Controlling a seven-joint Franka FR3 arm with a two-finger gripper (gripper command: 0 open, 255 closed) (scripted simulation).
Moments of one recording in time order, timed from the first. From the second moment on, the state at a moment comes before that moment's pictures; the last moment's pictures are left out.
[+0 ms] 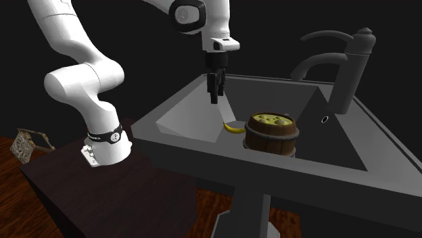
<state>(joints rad) 0.09 -0.34 0.44 -2.43 0.07 2.17 0.19</state>
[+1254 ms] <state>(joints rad) 0.18 0.29 0.54 -2.22 -0.38 2.45 0.62</state>
